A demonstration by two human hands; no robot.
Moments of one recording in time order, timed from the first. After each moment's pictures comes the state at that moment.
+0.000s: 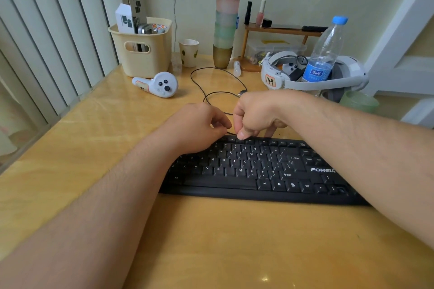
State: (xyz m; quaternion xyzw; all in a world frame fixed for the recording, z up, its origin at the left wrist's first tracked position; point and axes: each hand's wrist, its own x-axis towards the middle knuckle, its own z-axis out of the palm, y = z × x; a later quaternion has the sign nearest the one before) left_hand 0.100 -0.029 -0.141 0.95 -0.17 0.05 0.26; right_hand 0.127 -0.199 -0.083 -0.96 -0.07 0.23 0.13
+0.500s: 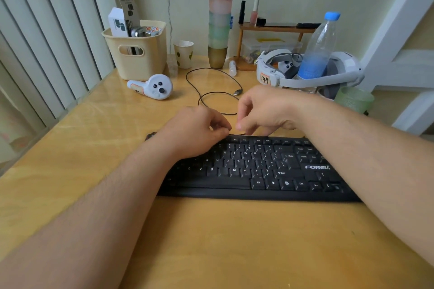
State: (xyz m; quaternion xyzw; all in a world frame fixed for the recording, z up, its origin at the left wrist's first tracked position) left_hand 0.095 -0.041 -0.140 0.95 -0.17 0.04 0.26; right_hand 0.121 -0.232 -0.088 -0.95 -0.07 0.15 0.28
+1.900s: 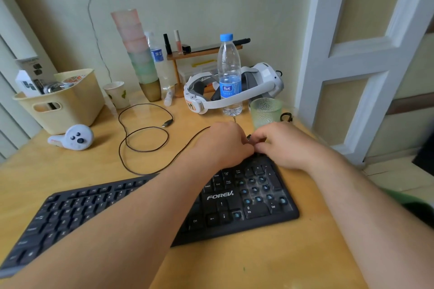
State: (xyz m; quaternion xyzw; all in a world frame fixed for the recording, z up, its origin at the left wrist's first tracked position) left_hand 0.127 -0.290 -0.120 0.97 -0.20 -0.02 0.16; right_hand 0.110 -0.461 -0.147 -0.97 -0.07 -0.03 0.23
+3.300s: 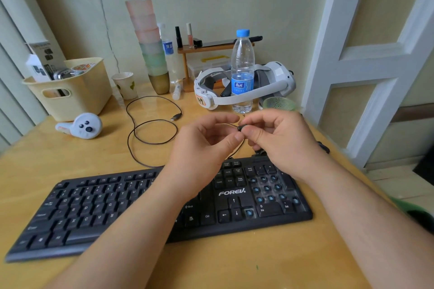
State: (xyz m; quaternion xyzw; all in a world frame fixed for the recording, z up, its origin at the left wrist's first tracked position) left_hand 0.077 -0.223 -0.130 0.73 -0.19 0.03 0.65; right_hand 0.082 -0.410 -0.135 -0.77 -0.17 -0.15 0.60
